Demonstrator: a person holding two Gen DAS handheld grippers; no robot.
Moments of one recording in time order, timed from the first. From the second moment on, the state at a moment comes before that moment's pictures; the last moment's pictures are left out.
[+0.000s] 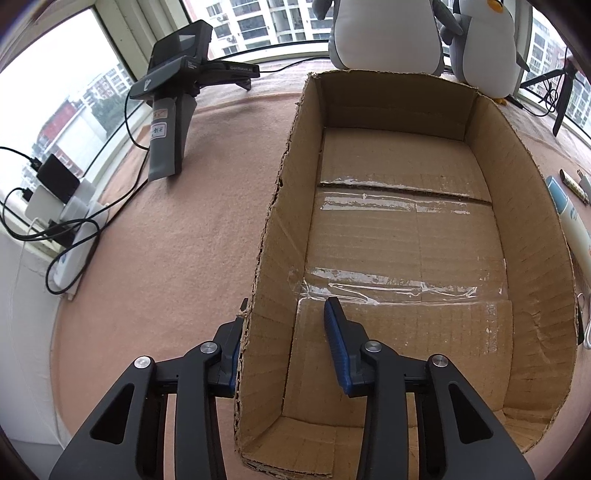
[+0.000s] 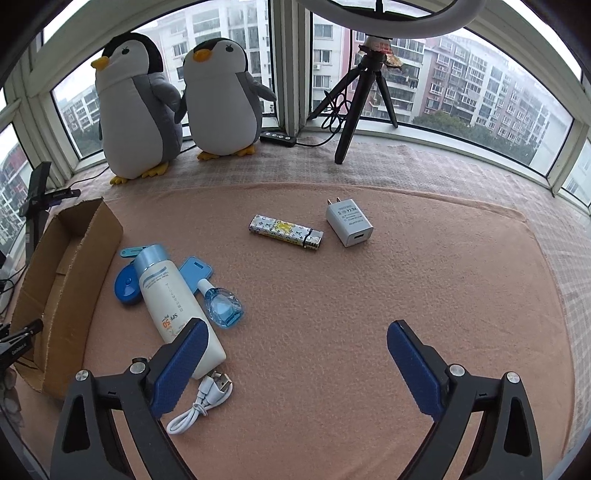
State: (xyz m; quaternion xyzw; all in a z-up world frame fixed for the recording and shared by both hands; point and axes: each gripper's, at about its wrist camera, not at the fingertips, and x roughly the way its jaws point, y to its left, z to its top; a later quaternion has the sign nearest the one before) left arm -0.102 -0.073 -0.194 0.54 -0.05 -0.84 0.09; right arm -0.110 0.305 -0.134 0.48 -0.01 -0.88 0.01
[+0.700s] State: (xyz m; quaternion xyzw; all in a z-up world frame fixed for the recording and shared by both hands) left arm -0.102 -0.072 -0.195 0.53 -0.05 -0.84 0.09; right arm -0.138 0.284 -0.155 0.53 -0.05 -0.83 0.16
